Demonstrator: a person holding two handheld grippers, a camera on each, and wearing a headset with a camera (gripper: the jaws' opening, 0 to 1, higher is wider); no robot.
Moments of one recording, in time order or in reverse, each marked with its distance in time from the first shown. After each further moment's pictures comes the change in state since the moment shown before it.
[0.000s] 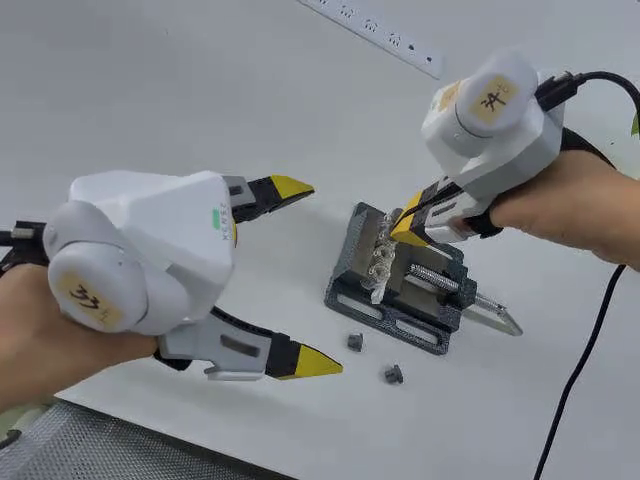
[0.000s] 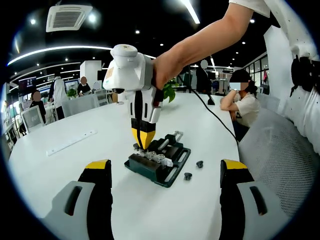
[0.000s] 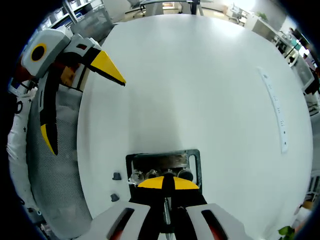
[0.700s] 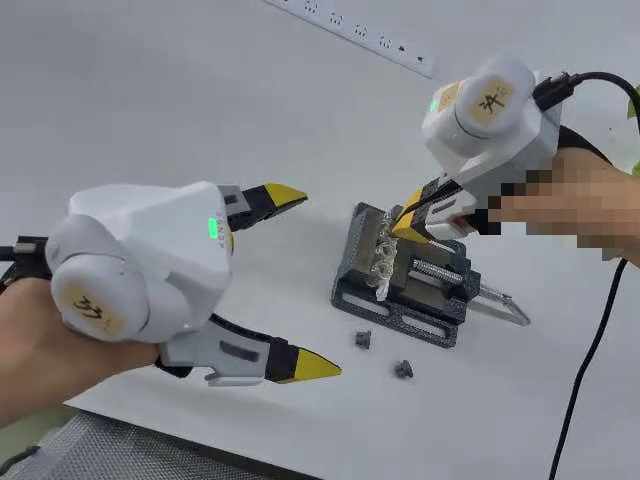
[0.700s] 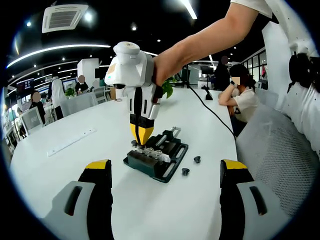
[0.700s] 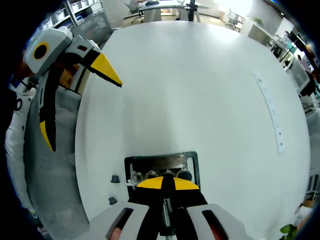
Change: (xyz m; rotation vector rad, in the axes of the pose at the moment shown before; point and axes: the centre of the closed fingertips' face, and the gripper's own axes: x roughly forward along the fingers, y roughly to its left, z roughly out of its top) left arm -0.005 -0.006 -0.003 0.020 0.044 -0.013; right arm -0.002 -0.001 0.000 0.009 -0.074 -0.037
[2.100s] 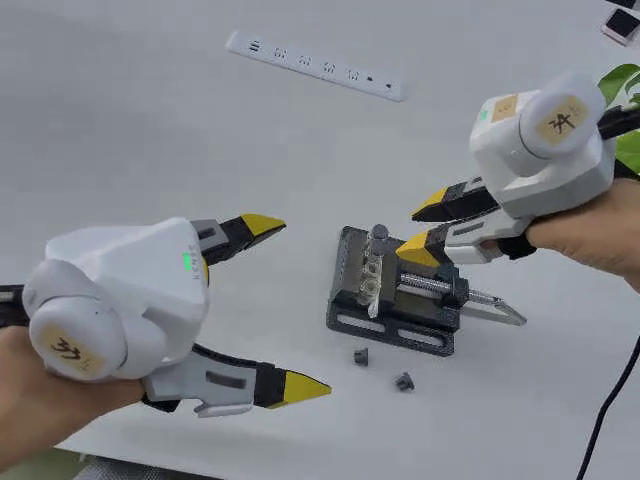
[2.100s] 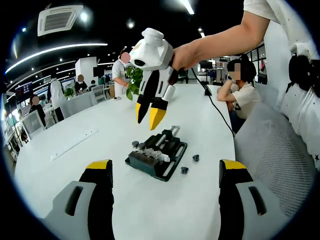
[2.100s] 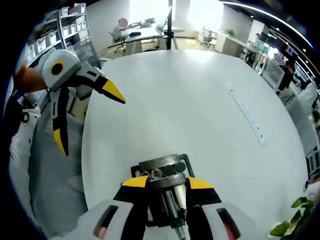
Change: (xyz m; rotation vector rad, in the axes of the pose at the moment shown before) left arm -0.006 -0.005 0.010 0.037 0.048 0.001; right arm -0.057 0.010 -0.011 0.131 -0.264 -0.109
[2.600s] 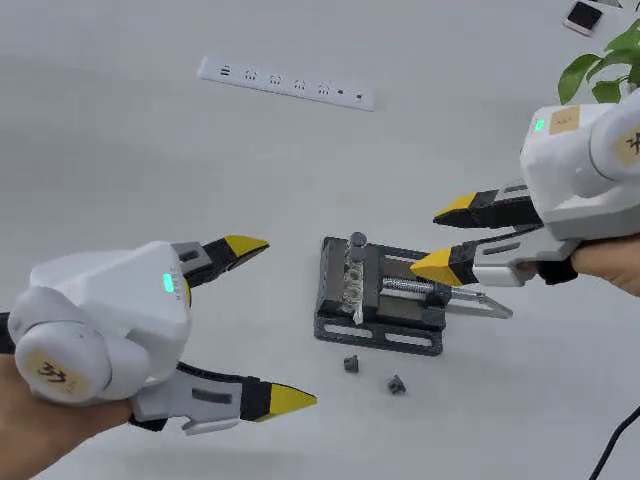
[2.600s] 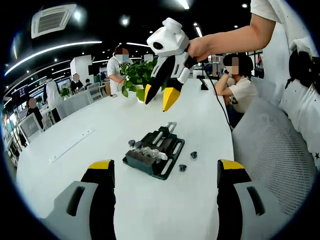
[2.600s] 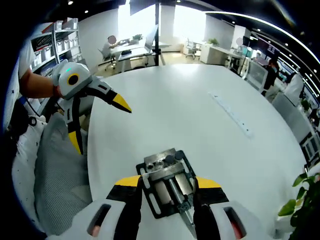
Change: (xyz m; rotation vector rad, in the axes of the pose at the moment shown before) left arm 0.005 -0.005 -0.001 0.031 0.052 -0.034; right arm -0.045 0.010 -0.025 0.096 -0.140 -0.067
